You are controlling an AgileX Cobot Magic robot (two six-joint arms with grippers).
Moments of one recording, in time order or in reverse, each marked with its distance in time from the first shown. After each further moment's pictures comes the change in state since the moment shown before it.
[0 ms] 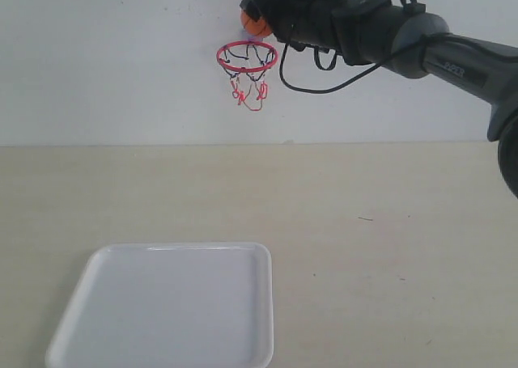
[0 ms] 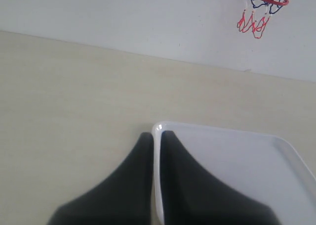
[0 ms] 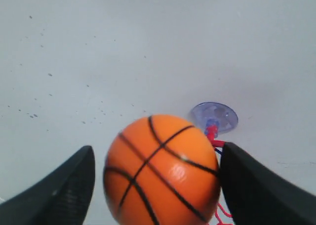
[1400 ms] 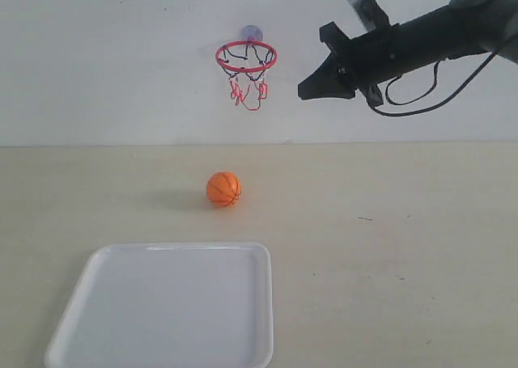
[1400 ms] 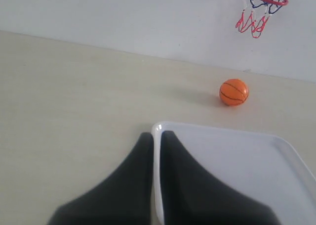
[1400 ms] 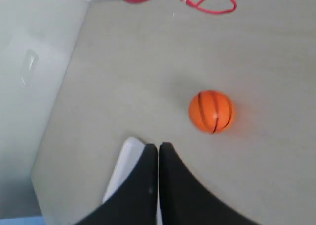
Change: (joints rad) left arm 0.000 0.000 0.000 0.000 0.000 0.000; right arm -0.289 -0.029 0.066 -0.117 1.052 0.068
